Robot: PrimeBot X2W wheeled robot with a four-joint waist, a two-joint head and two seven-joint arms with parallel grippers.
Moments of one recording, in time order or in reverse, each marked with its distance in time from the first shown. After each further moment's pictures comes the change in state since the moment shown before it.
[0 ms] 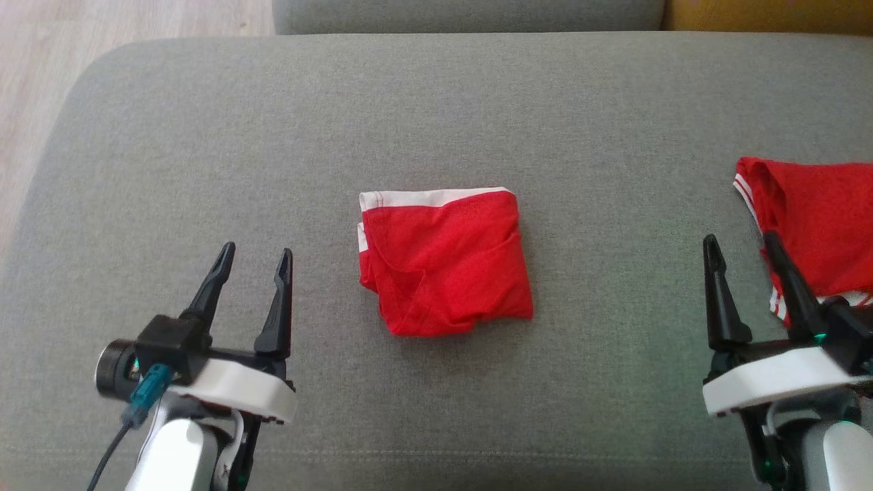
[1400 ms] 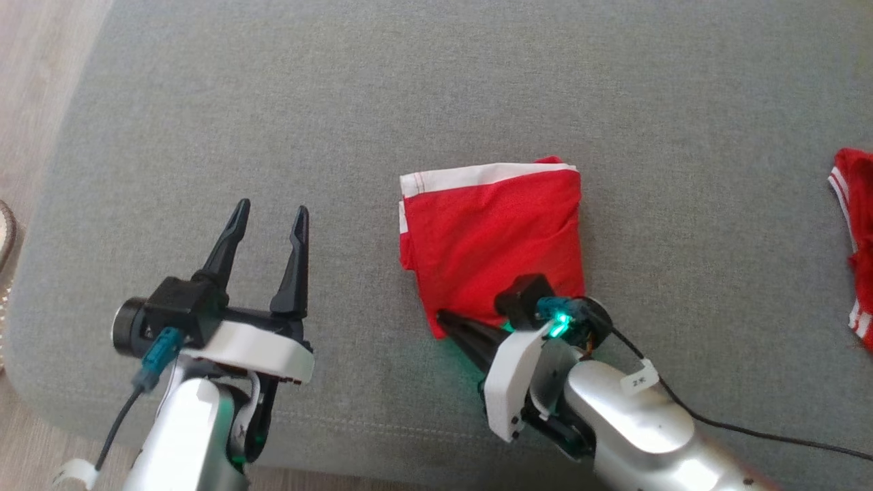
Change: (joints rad) left arm -0.106 -0.032 -0.028 0.043 -0.014 -0.003 -0.030; right arm -0.546 -0.053 0.957 0.721 0.417 0.000 0.016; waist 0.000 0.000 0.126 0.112
